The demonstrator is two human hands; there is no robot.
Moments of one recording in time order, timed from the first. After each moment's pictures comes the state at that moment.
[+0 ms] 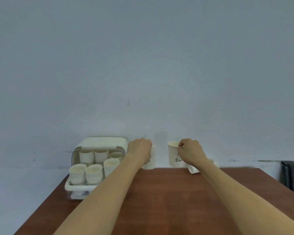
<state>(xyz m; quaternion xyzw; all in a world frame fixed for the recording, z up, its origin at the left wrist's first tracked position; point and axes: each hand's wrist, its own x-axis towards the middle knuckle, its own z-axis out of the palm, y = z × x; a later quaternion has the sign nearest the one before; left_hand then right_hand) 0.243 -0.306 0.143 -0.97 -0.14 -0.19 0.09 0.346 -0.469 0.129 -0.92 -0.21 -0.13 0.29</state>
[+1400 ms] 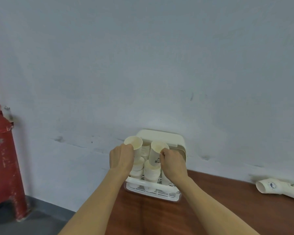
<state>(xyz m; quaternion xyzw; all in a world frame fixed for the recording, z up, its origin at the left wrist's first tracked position) 0.121 -0.056 0.059 -0.88 -0.39 -0.26 0.06 0.241 -0.187 0.051 -0.87 -0.40 -0.18 0.23</state>
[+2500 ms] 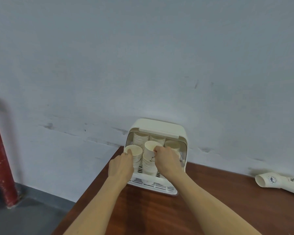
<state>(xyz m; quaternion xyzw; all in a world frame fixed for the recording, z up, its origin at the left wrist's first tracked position) 0.145 -0.044 -0.018 -0.92 -0.36 -0.17 0.01 0.255 -0.159 0.021 -0.87 -0.43 -0.16 0.14</state>
